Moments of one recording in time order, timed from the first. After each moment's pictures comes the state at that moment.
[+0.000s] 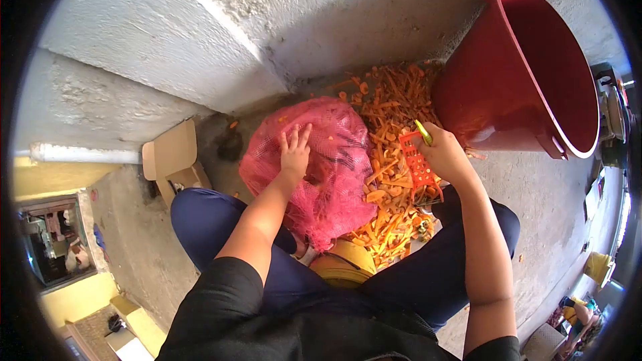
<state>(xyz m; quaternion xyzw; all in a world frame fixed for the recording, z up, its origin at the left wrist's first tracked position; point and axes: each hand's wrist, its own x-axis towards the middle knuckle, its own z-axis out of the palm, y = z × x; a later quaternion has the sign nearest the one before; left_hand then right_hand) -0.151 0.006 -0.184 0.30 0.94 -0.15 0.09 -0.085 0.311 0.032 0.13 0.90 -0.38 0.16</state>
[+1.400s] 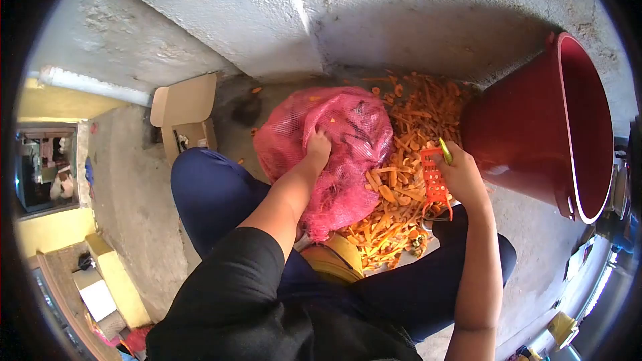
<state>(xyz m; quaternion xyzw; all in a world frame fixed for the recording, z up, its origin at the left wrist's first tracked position) -0.145 0.013 -0.221 0.22 0.91 -0.26 0.24 -0.098 0.293 0.013 0.09 0.91 -0.36 0.18</state>
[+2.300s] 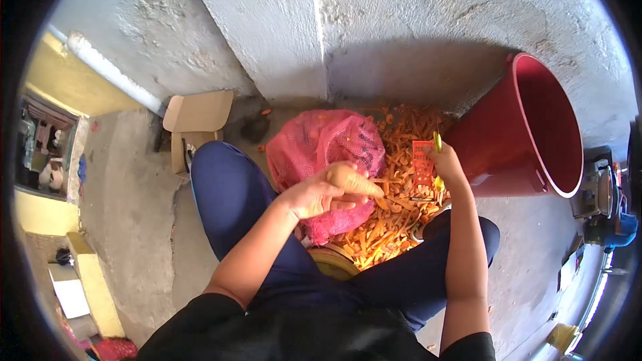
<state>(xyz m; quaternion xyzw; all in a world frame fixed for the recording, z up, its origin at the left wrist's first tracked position) -0.025 -0.006 0.032 0.04 0.28 0.85 0.44 -0.078 0.292 0.003 0.14 0.82 -0.54 0.13</state>
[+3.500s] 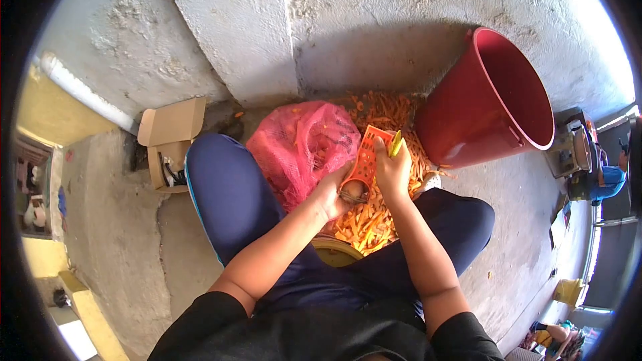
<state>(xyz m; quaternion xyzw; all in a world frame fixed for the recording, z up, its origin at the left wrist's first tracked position) 0.012 0.043 0.001 -0.18 0.19 0.86 0.43 0.009 0.162 0.049 0.12 0.80 -0.55 -0.20</state>
